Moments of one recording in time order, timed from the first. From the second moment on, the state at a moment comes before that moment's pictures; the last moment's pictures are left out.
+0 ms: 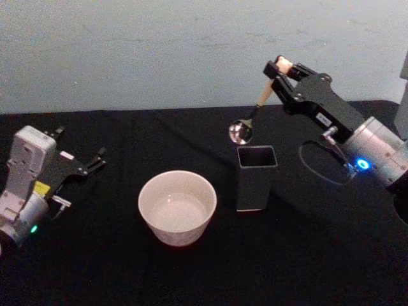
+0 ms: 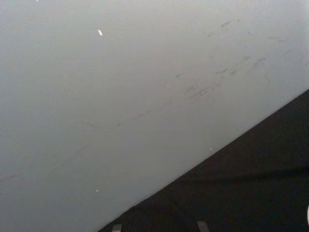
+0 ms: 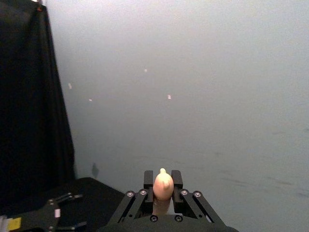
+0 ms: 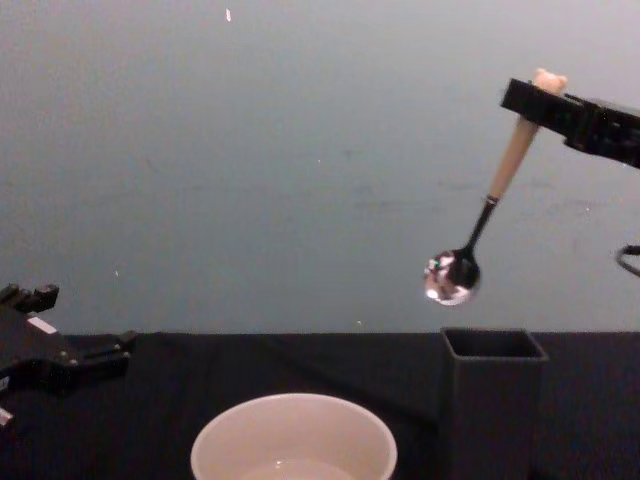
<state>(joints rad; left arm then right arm) -0.20 0.60 0.45 -1.41 -0.25 -0.12 0.03 0.28 0.41 -0.28 -1.54 0.66 -0.07 0.51</state>
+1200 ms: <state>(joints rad) -0.20 0.60 0.45 -1.41 -0.25 -0.12 0.03 0.34 0.42 -0.55 -1.42 0.53 -0.11 0.67</state>
